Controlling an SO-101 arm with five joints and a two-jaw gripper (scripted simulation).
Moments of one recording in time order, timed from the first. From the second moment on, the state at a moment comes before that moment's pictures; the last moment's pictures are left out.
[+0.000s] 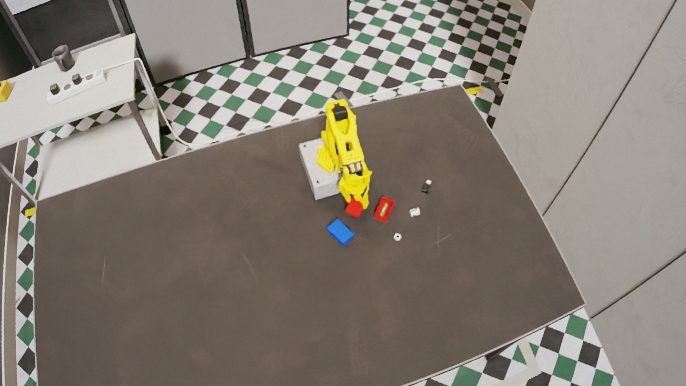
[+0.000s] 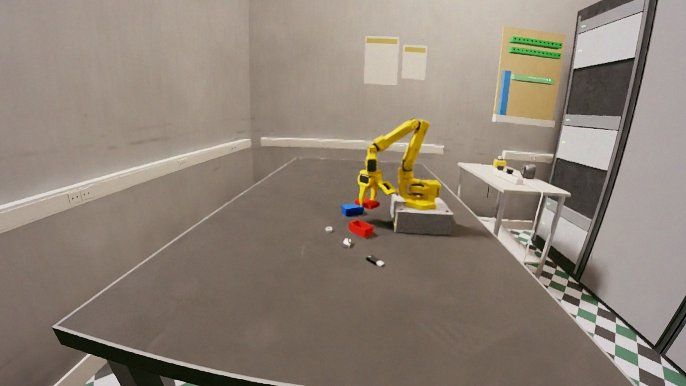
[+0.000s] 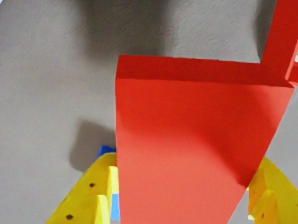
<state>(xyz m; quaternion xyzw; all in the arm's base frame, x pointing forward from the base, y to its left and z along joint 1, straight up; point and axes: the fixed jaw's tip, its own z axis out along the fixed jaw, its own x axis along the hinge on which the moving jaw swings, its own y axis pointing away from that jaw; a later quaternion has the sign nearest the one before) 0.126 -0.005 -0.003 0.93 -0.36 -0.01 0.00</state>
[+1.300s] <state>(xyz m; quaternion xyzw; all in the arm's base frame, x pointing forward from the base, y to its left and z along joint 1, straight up) 0.135 -0.005 0.004 0.93 -0.36 0.01 0.00</state>
